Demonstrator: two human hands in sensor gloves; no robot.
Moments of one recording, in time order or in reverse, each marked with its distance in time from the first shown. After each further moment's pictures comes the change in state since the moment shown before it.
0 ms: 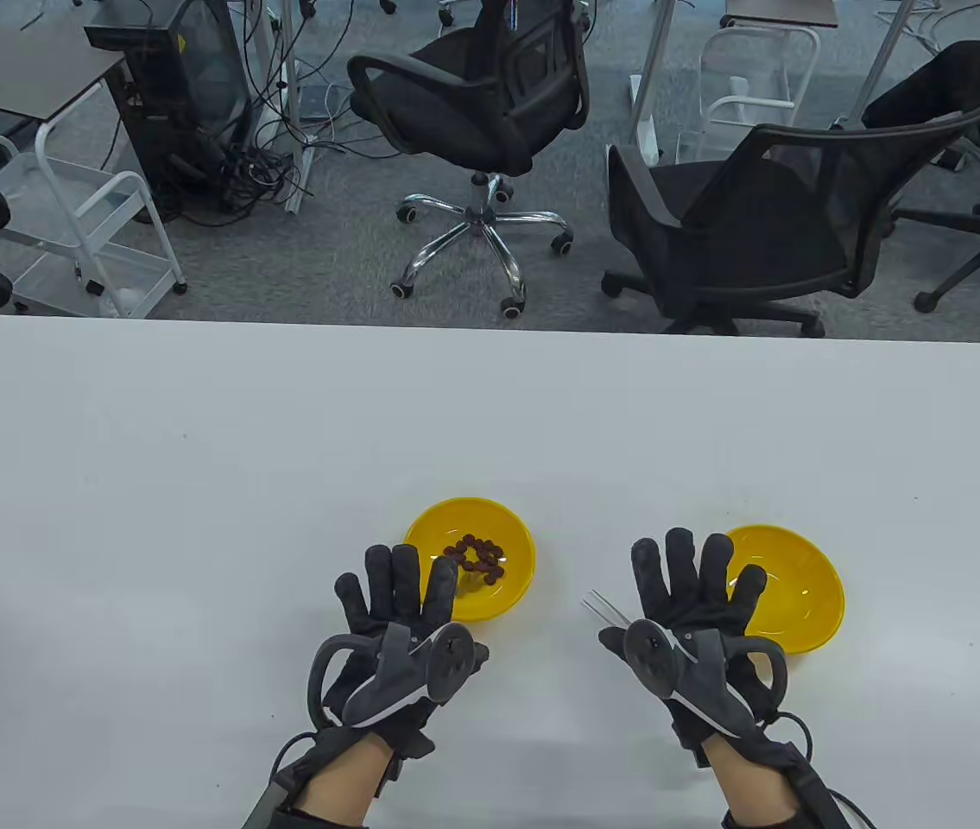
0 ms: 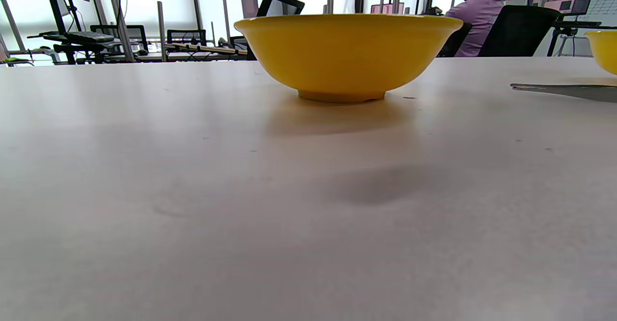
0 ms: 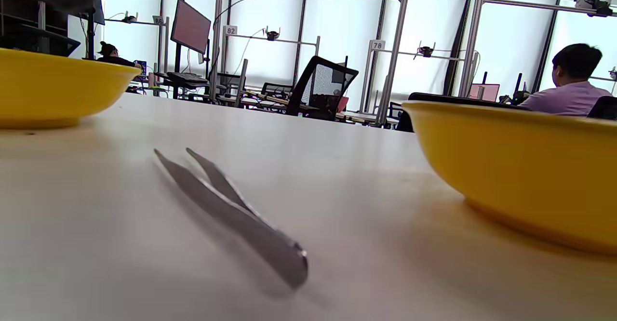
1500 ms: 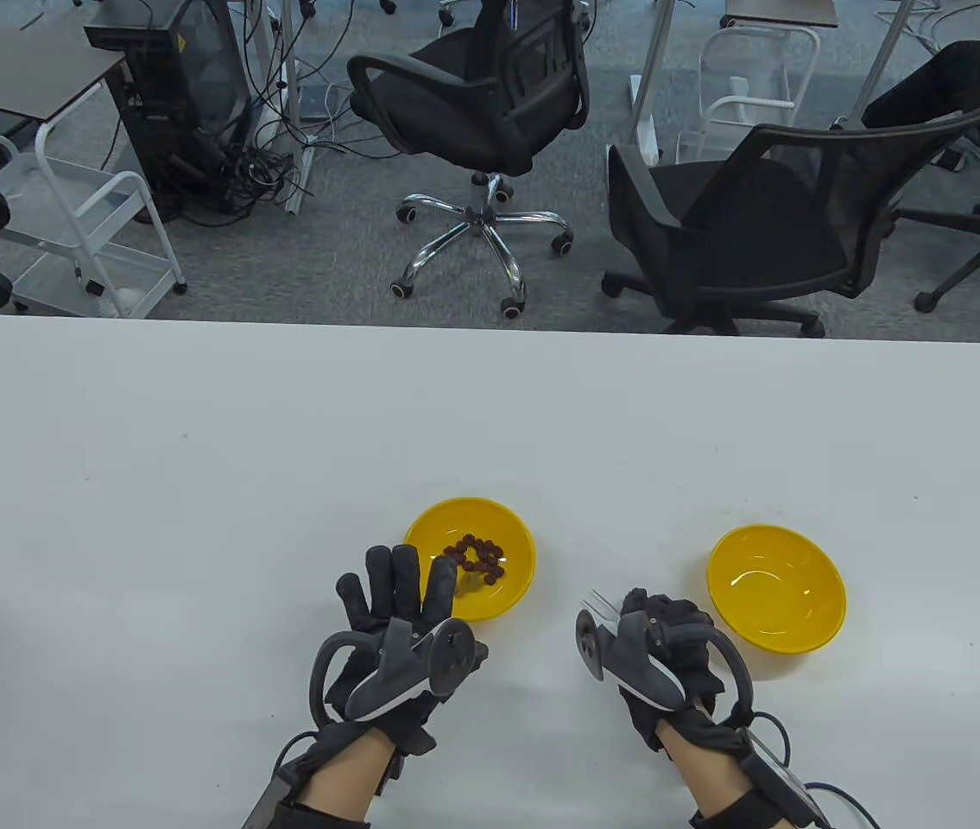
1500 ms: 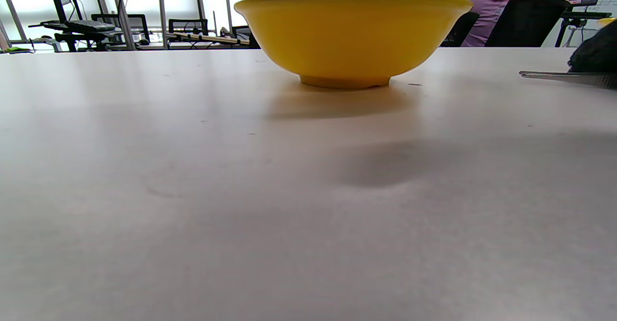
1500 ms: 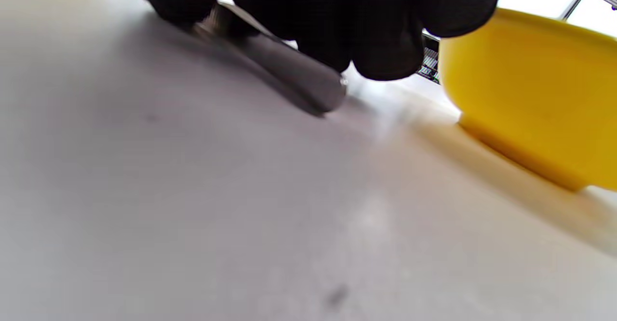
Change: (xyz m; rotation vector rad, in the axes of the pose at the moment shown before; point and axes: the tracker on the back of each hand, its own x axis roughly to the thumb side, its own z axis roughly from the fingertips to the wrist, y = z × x) left_hand 0.001 -0.002 -0.004 -0.028 0.008 0.006; right_hand 0.038 0.044 -0.015 0.282 0.012 0.304
